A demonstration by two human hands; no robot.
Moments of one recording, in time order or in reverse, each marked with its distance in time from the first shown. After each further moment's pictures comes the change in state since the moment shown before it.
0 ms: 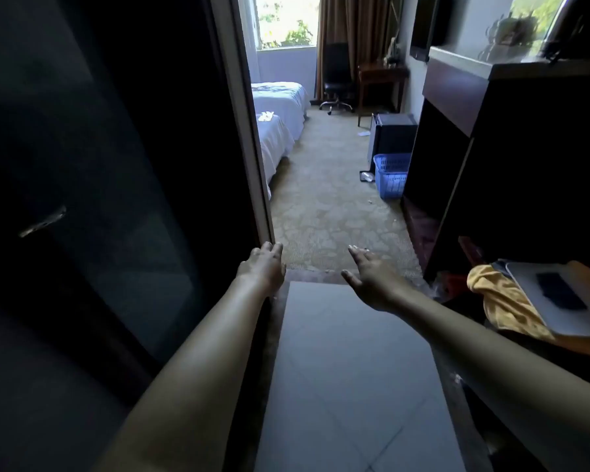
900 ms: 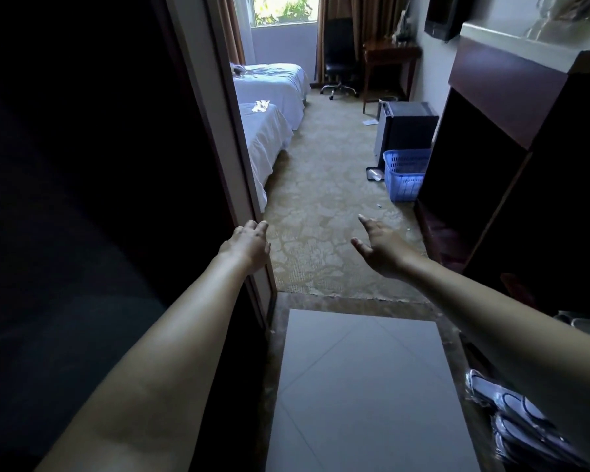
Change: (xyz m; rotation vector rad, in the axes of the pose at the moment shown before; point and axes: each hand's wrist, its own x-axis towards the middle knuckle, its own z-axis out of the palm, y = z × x) left_hand 0.315 -0.038 -0.046 0.010 -0.009 -0.029; right_hand 0.322 0.050 -0.051 0.042 0.023 0.045
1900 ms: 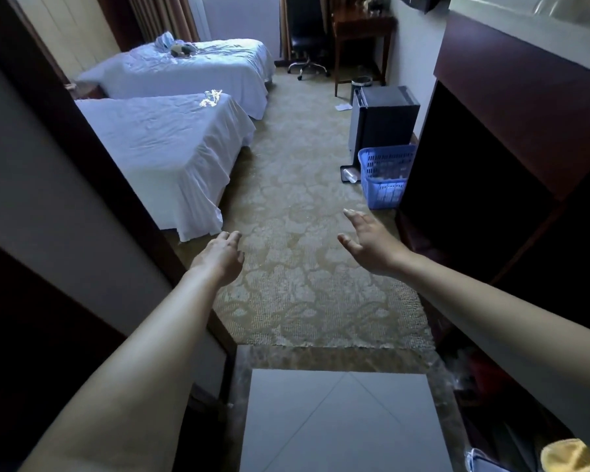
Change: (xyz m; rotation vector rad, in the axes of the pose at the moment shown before) left_hand 0.391 0.097 0.010 -0.073 -0.073 -0.004; right_hand 0.354 0.167 -0.074 0.050 -0.027 0.030
